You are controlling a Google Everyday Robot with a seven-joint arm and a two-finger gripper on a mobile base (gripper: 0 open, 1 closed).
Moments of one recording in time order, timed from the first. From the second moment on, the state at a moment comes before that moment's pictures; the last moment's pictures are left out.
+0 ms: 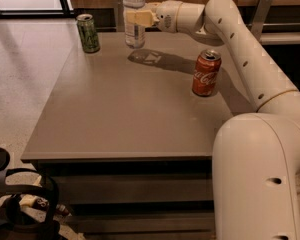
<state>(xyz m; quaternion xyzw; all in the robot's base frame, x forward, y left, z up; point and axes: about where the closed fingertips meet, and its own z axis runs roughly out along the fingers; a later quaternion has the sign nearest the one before) 0.831 0.025 0.964 -0.37 0.61 0.38 0.59</state>
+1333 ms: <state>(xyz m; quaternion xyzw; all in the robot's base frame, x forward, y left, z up) 0.840 0.037 0.936 -0.37 0.65 0.35 0.57</state>
